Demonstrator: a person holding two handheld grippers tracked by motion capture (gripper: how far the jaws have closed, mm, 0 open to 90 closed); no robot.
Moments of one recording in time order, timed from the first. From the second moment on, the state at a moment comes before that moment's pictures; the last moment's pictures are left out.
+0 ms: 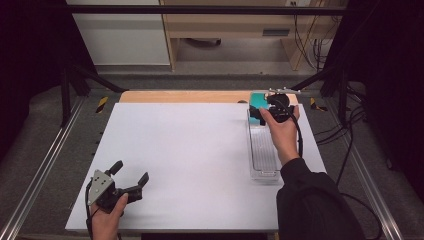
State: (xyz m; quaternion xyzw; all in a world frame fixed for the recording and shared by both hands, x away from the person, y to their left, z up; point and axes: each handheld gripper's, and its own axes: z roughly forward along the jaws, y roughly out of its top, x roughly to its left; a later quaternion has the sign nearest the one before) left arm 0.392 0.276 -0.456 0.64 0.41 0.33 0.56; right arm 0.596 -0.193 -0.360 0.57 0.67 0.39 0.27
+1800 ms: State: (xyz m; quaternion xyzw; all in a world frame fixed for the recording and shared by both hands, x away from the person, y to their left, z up) left arm 0.394 0.275 -0.458 0.64 0.41 0.32 0.56; right arm 0.536 -0.197 -0.335 0.52 0.67 0.46 0.27
